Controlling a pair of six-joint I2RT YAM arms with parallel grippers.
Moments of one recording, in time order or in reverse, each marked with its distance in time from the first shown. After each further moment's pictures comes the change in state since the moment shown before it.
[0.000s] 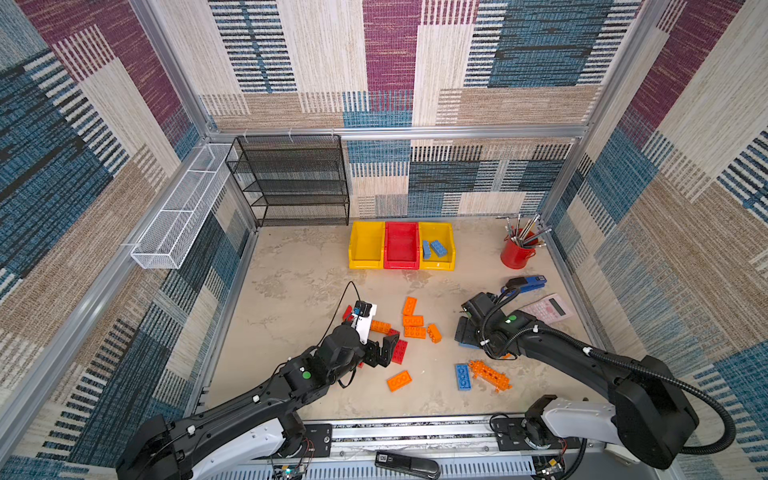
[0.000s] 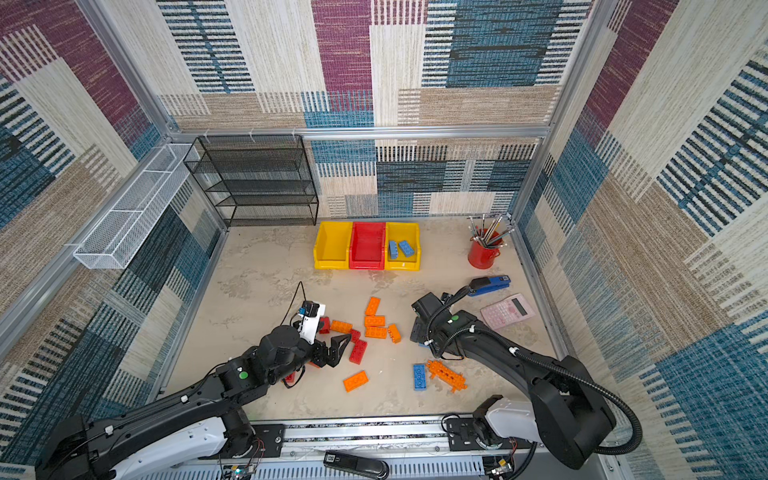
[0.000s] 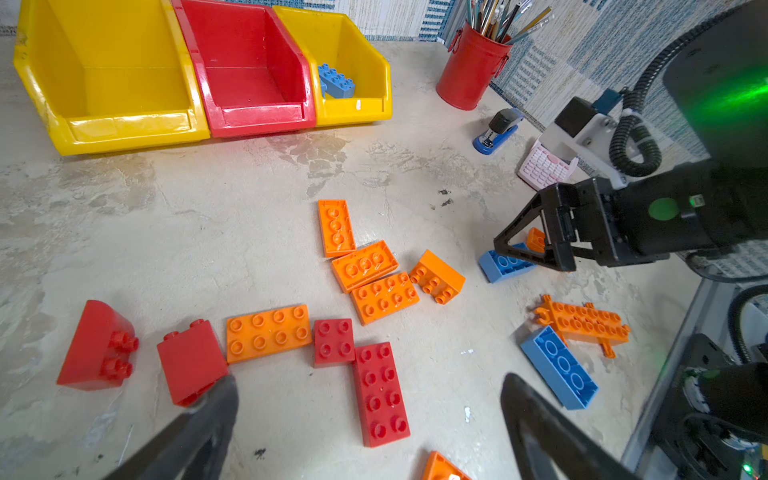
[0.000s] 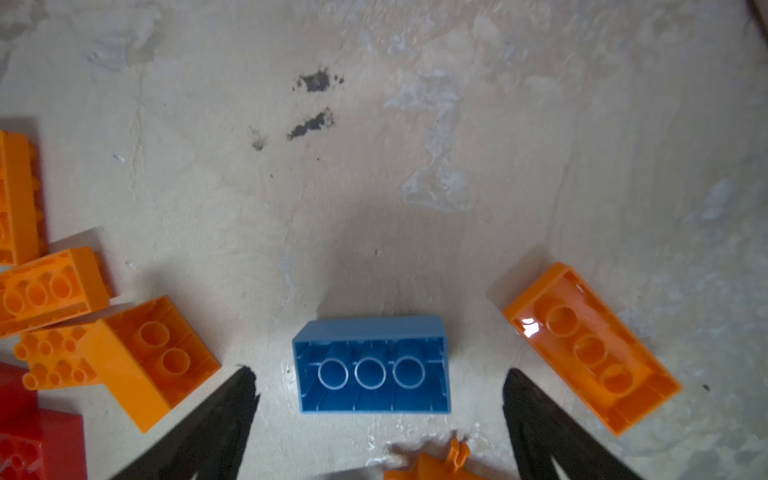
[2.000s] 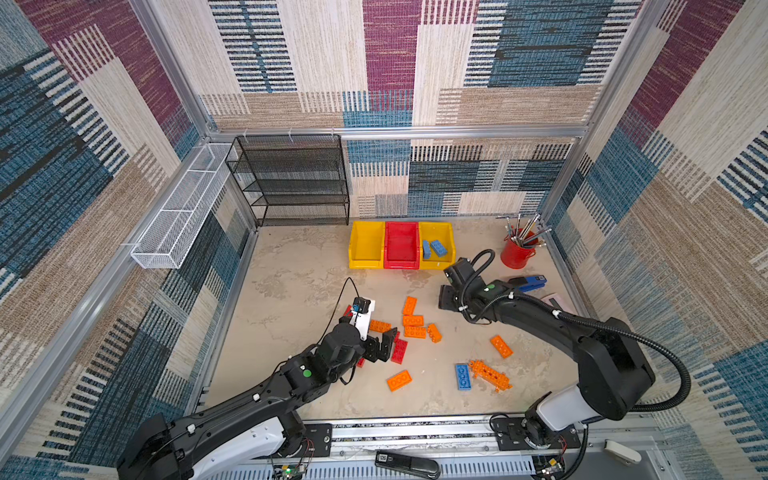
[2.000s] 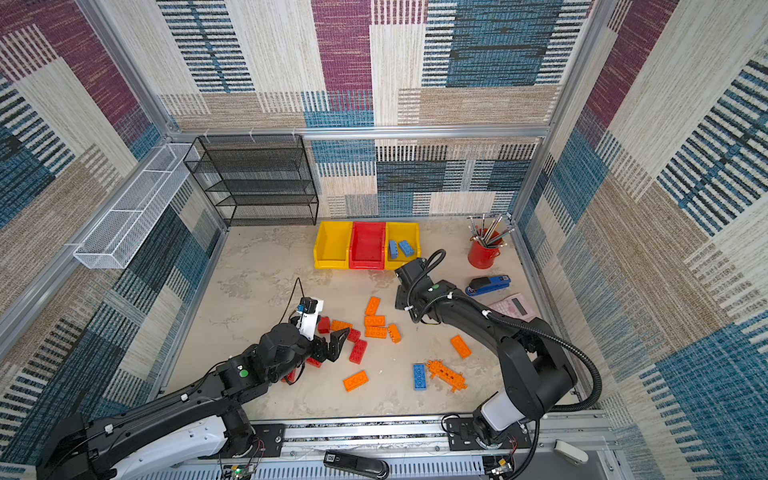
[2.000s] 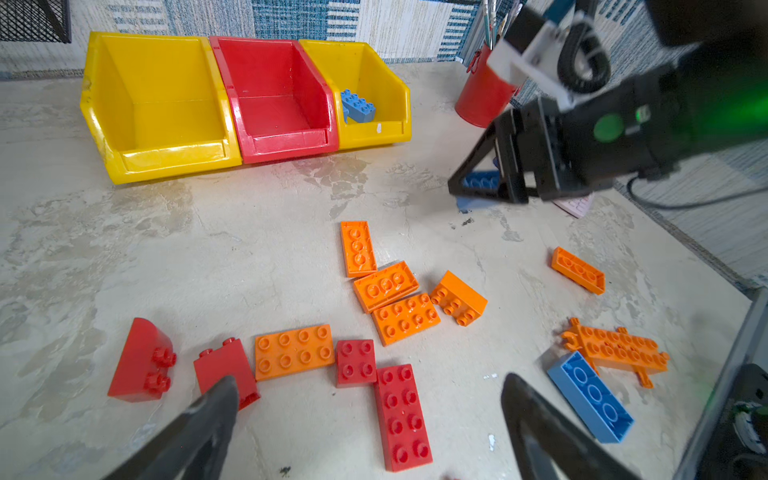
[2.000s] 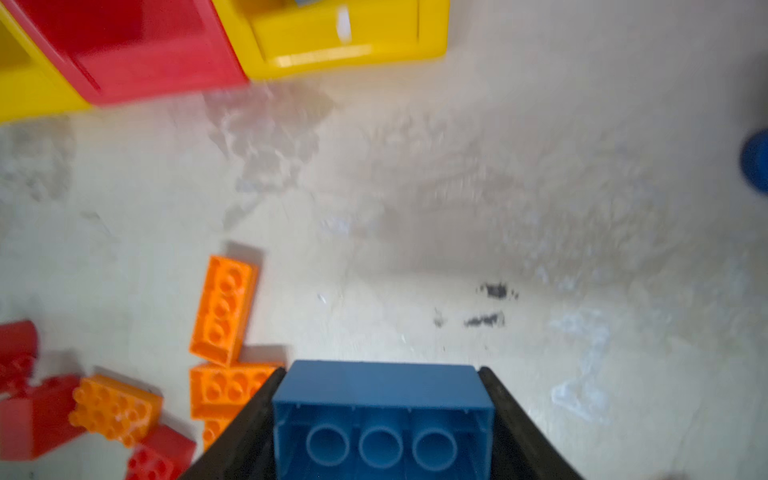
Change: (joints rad) left arm 0.000 0.023 0.041 0.000 -0.078 0.048; right arm -0.063 0.267 0.361 0.163 -0.019 -0.248
